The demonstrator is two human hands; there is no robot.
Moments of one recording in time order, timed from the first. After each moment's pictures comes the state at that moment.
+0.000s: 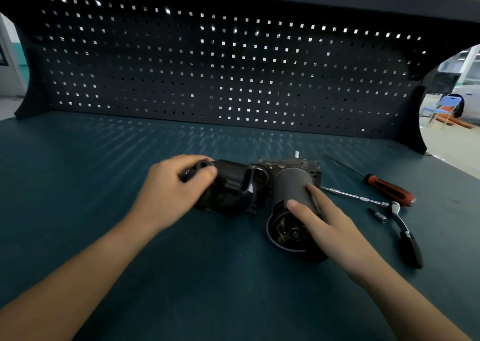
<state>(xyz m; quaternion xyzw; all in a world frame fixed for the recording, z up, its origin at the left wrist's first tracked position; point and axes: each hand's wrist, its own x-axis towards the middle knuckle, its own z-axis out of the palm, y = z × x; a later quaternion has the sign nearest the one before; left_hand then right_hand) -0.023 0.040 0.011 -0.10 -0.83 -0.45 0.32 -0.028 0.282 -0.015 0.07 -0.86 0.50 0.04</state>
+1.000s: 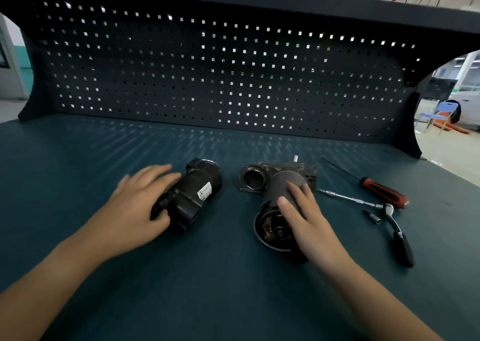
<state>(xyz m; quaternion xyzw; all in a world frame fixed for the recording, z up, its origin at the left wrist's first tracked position) 0.002 -0.013 -0.011 -0.11 -0.95 -0.18 0.25 -0.025 0.259 -0.022 0.10 -0.82 0.56 0.05</state>
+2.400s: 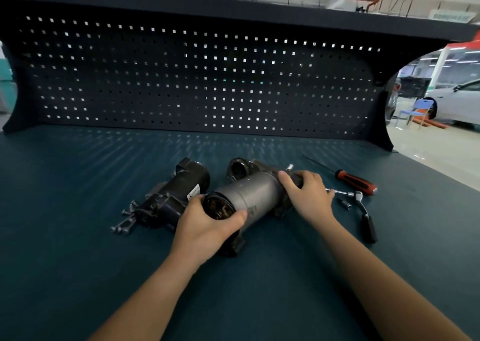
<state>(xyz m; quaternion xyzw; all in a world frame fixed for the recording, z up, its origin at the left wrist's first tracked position) 0.008 0.110 -0.030 0.05 -0.79 -0.58 0.18 -0.080 0.297 -0.020 -0.03 -0.91 0.35 0.21</state>
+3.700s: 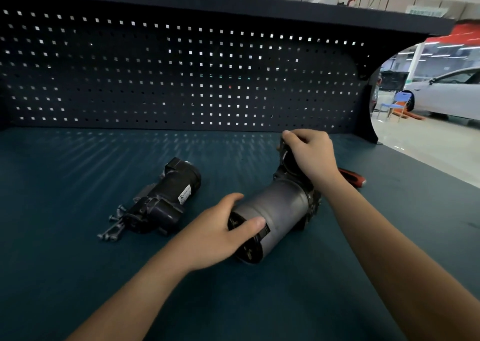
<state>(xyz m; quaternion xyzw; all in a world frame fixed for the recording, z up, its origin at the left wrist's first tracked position) 0.010 0.108 -0.014 -0.18 -0.89 -0.41 0.01 -0.073 0.296 0.048 0.09 -0.82 0.47 0.31</state>
